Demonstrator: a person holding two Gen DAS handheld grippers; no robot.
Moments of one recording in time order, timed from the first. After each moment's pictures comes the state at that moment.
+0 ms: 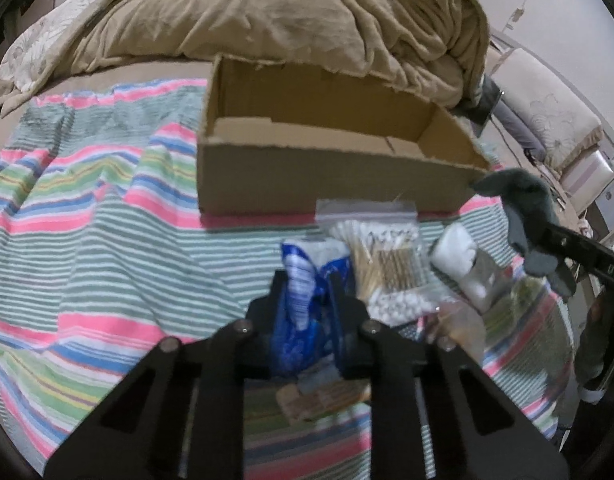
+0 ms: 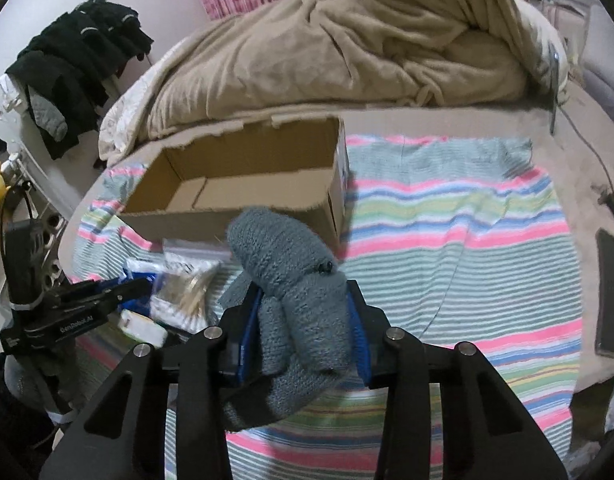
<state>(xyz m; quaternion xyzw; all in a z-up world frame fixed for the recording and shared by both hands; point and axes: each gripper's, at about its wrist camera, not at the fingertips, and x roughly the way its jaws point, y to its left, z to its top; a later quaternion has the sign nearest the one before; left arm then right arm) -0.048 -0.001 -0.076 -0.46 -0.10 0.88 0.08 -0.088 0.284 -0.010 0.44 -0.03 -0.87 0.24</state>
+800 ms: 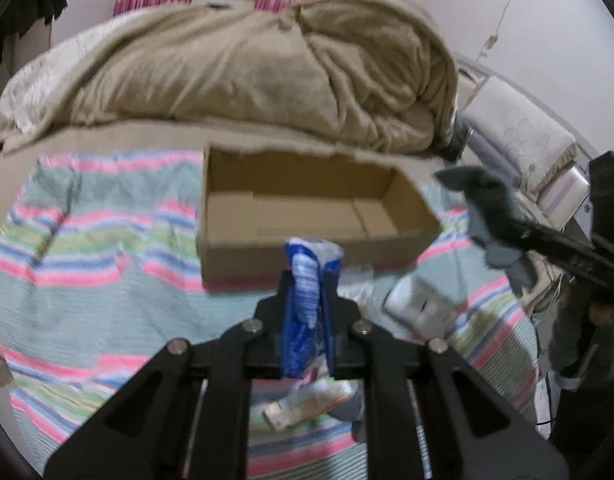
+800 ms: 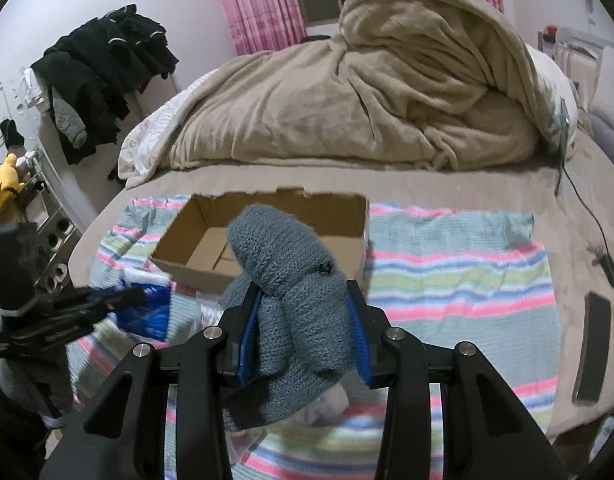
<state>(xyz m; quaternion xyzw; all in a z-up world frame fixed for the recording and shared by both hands) -0.038 -0.010 -0.008 -0.38 -0.11 0.91 0.11 -0.095 0.267 0.041 0.37 -0.01 -0.89 0.27</state>
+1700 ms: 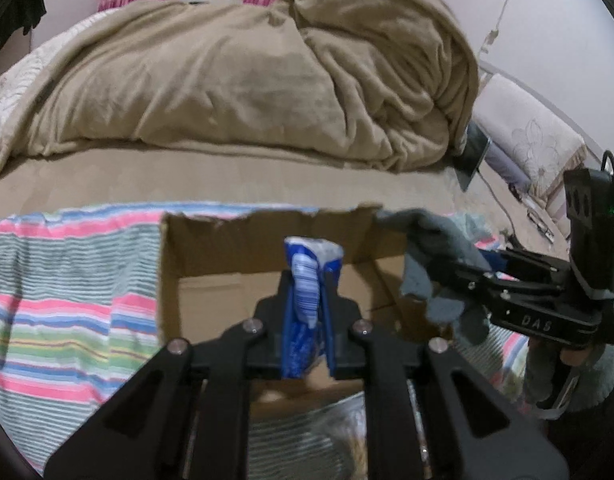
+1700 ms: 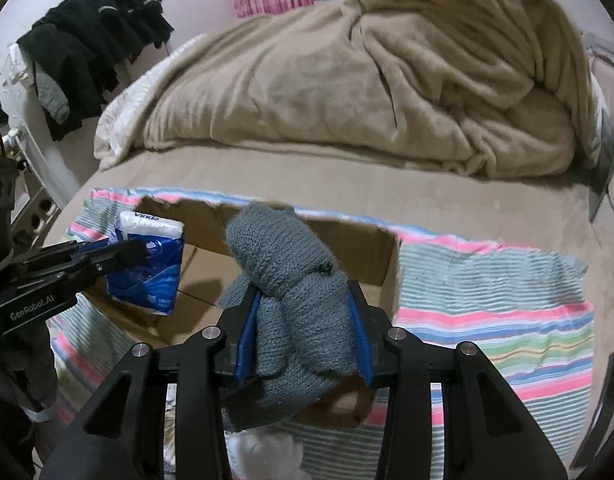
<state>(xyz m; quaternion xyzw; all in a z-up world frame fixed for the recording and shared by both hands) -0.161 0.001 -0.041 -0.40 -0.10 0.90 0.12 -0.195 0.210 -0.013 0.41 0.03 -0.87 0.26</state>
